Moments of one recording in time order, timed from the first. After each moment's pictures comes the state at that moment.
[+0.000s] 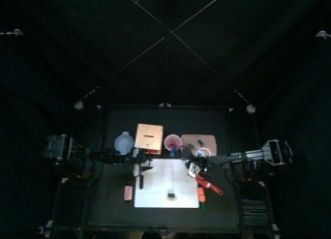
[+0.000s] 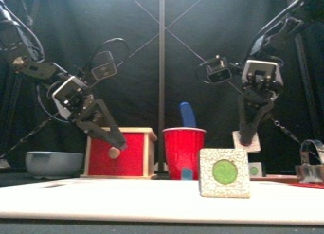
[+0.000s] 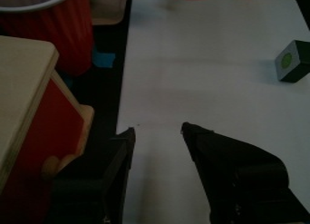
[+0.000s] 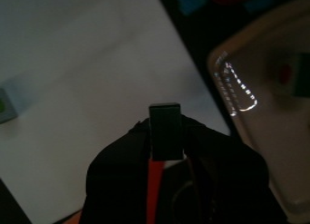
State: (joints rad) left arm 0.06 -0.03 1.00 -0.02 -0.40 0.00; right arm -0.06 -0.22 0.81 -0.22 0.53 0.65
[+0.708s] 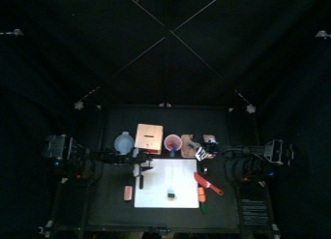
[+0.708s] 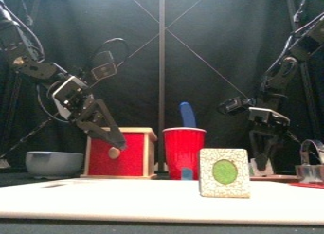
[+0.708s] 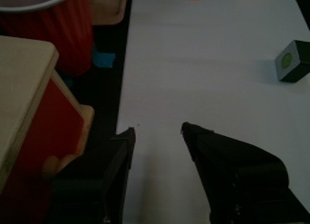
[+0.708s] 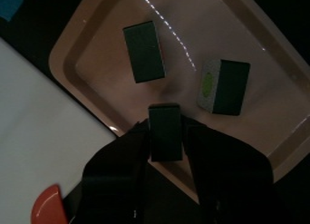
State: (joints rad) left arm 0.06 -0.03 1.00 -0.02 -0.40 0.00; right arm -0.37 -0.21 0.95 -0.26 0.45 0.65
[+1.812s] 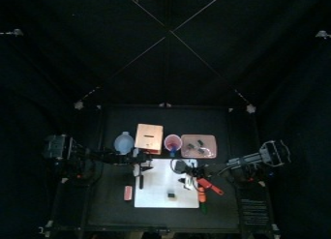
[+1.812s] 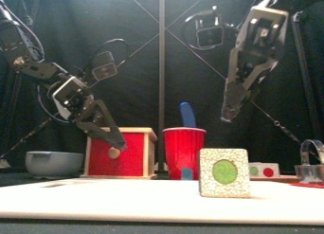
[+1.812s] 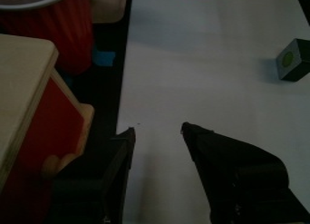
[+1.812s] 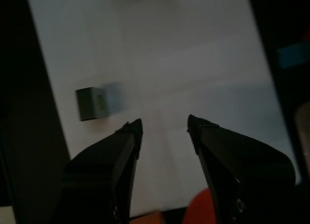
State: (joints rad) left arm 0.06 -0.03 0.99 -0.02 -0.39 0.00; right arm 0.20 -0.12 0.65 -0.24 0.41 0.65
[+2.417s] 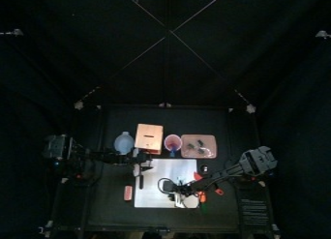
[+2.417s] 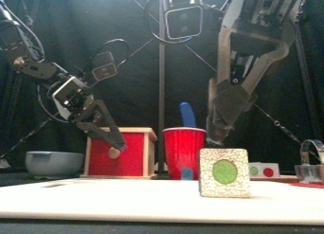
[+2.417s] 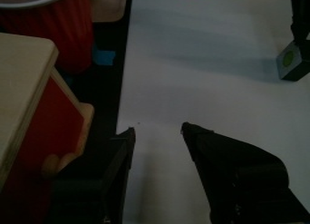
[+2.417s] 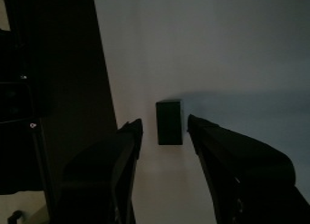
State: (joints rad) left arm 0.06 -0.03 0.99 -0.02 -0.39 0.00; right arm 0.33 0.14 0.46 -0.15 0.39 0.65
